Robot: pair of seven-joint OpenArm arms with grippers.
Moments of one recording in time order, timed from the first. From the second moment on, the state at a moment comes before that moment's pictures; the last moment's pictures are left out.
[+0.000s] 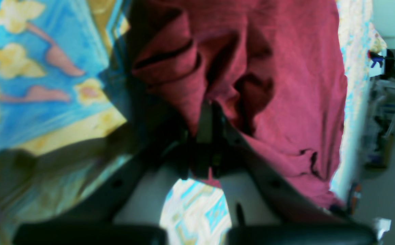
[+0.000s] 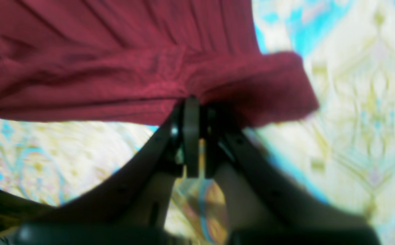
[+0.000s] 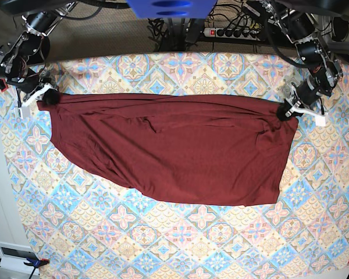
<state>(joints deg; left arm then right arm) 5.4 -12.2 -40.3 76.2 -54.5 -18.3 63.5 -7.6 16.3 46.0 80.0 43.5 42.7 -68.9</state>
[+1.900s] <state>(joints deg) 26.6 -15.6 -47.3 85.3 -62.5 -18.0 64.0 -22.3 16.7 47.6 92.0 45.6 42.7 -68.6</state>
